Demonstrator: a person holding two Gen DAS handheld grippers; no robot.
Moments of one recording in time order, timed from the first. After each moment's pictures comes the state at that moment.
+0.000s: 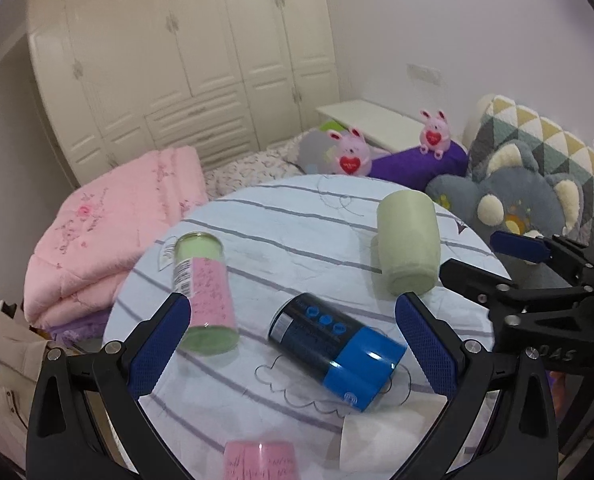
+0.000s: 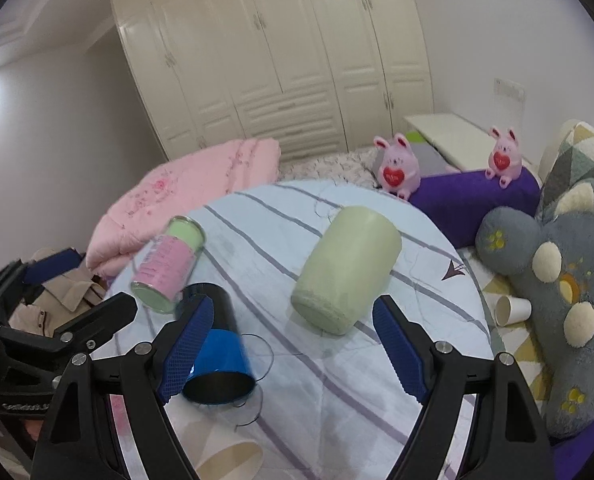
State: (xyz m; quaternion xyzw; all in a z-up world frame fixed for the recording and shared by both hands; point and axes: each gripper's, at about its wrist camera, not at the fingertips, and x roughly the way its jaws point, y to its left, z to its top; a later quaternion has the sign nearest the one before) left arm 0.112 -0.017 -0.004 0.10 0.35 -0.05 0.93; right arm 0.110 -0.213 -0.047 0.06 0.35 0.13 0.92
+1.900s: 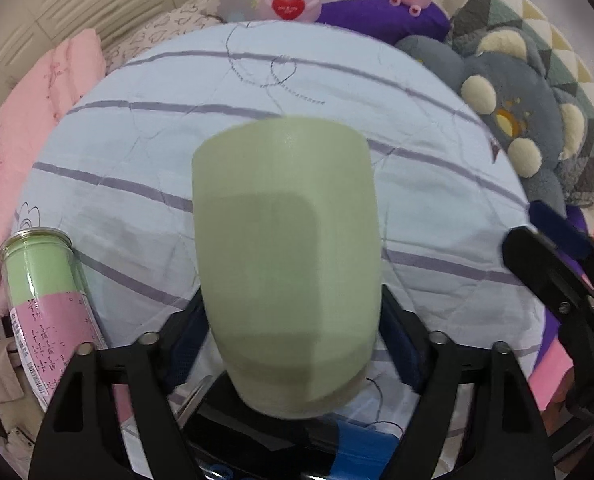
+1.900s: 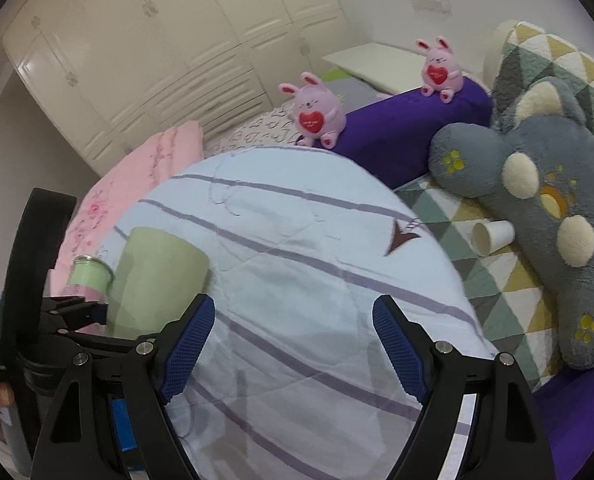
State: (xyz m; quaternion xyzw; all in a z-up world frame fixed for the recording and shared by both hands) left arm 0.263 -0.070 -0.102 0.11 0.61 -0.15 0.77; right arm 0.175 -0.261 -0.090 0.19 0.44 0.05 0.88
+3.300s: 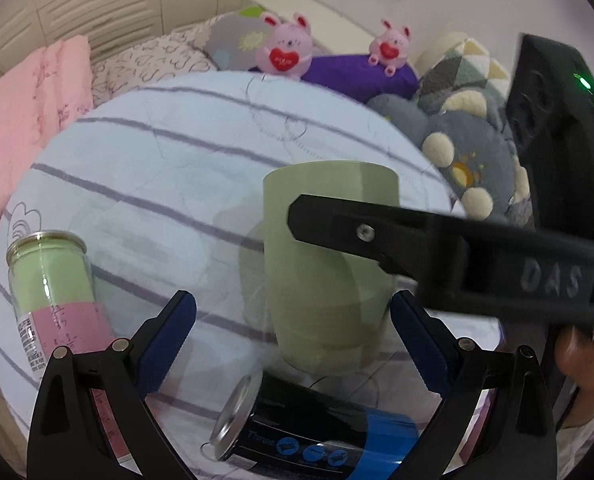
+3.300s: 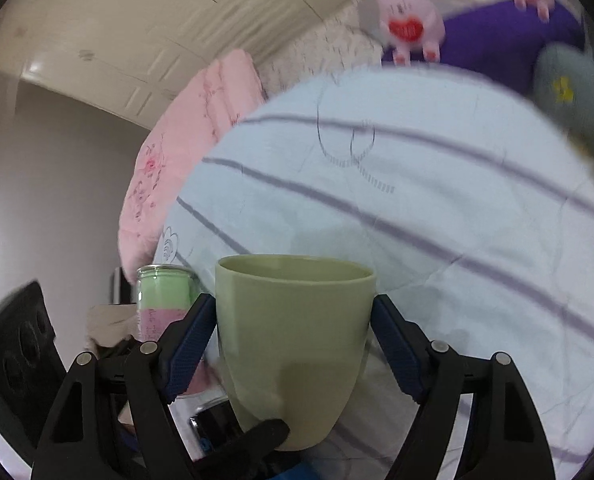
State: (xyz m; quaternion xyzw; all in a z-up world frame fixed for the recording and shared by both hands) left arm 0.265 -0.018 -0.076 0.01 0.56 -0.22 0.80; right arm 0.258 -0.203 -0.102 0.25 0.54 0.16 0.79
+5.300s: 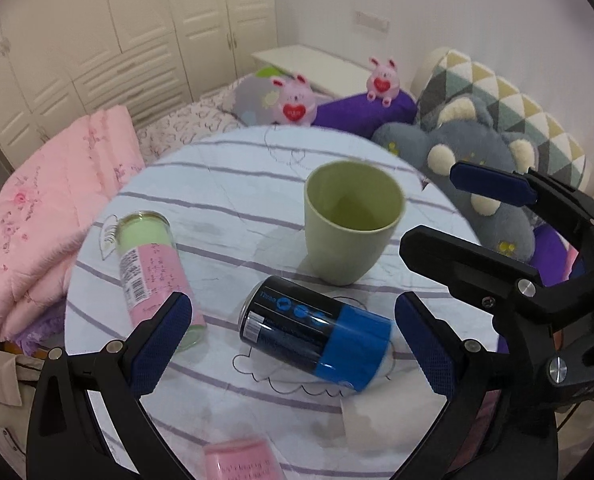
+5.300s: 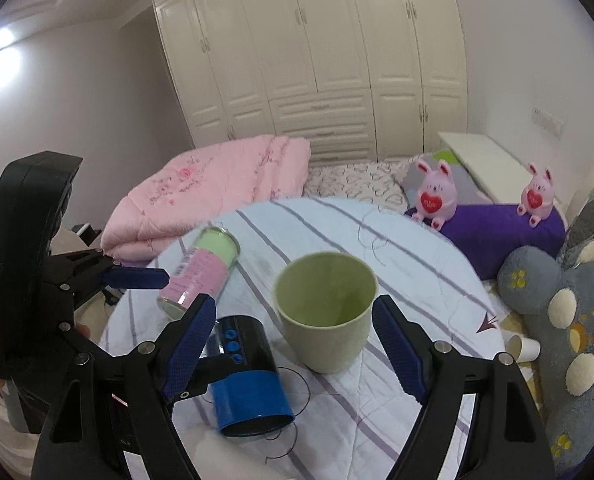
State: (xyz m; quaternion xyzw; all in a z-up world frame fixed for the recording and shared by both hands) left arm 0.145 -0.002 -0.007 0.09 0.45 -0.17 0.87; right arm 0.113 -0.174 -0.007 0.02 0.33 0.19 0.92
